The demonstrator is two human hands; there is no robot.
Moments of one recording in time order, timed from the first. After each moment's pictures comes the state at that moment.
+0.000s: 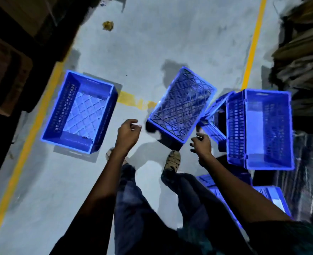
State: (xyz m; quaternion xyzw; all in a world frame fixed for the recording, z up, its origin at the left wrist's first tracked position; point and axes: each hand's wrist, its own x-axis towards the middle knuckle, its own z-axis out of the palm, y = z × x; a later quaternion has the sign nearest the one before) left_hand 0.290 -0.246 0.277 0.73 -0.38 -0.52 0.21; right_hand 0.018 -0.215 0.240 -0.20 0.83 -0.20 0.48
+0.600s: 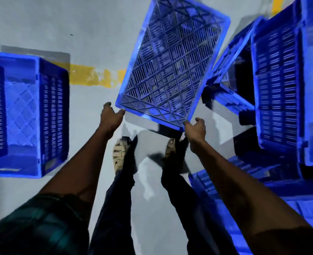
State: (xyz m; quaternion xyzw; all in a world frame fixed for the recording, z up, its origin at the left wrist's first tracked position) left_hand 0.185 -0.337 -0.093 0.78 -0.36 -0.50 0.03; right_hand -0.074 -0.245 -0.097 -0.08 0.87 -0.15 0.46
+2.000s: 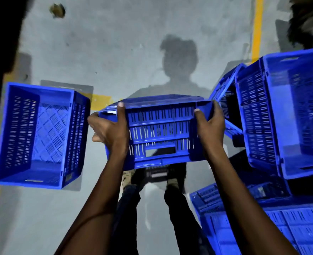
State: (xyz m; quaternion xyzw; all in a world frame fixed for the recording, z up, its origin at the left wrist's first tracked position) left_hand 0.167 -0.348 0.092 0.84 -0.31 -0.28 0.34; right_hand -0.049 -0.316 0.121 -0.28 0.82 -0.35 0.36
